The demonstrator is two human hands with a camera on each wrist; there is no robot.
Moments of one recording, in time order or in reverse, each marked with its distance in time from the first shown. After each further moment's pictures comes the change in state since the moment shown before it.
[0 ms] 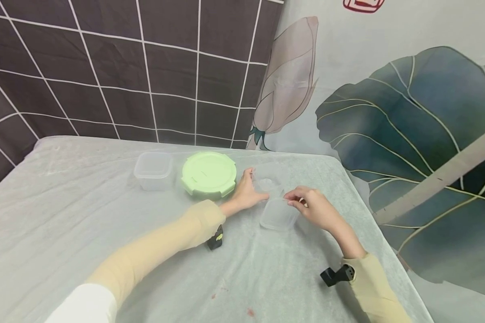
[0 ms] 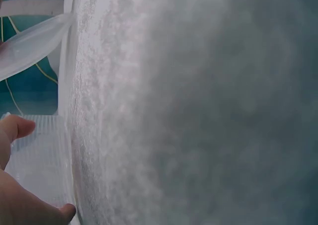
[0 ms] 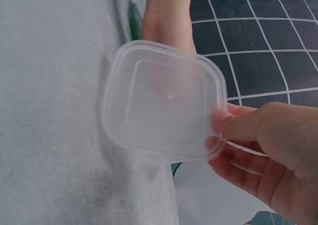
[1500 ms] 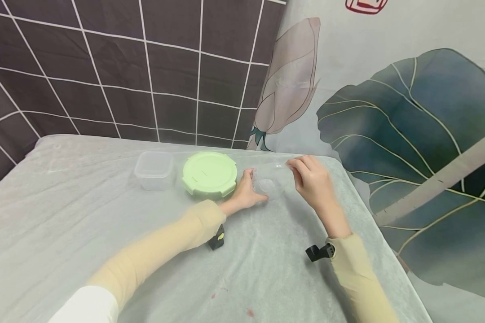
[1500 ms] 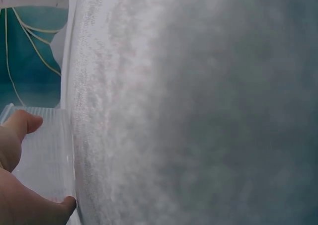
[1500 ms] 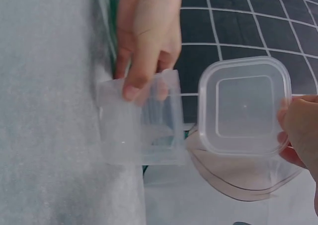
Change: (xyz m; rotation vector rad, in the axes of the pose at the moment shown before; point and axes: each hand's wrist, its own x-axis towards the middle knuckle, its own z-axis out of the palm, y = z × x) left_hand 0.001 -0.004 -0.002 -0.017 -0.026 0.003; right_hand 0.048 -0.006 -0.009 -0.381 0.577 -0.291
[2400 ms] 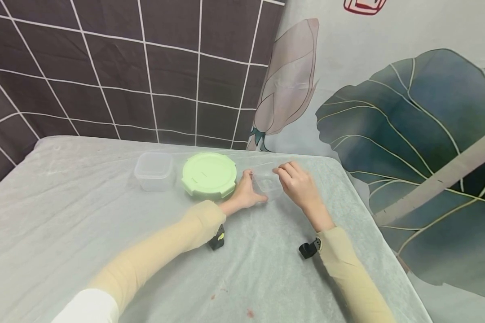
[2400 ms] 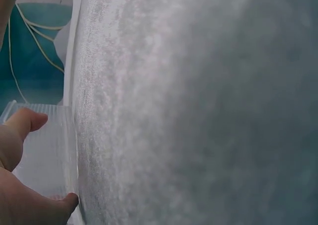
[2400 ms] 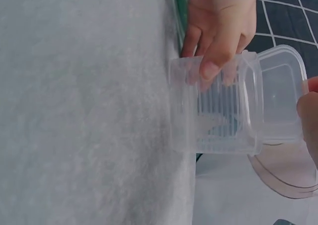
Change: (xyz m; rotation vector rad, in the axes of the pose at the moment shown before) left_hand 0.002 0.003 -0.001 0.043 -0.019 -0.045; right_hand -0.015 0.009 0.042 -0.042 -0.042 -0.172
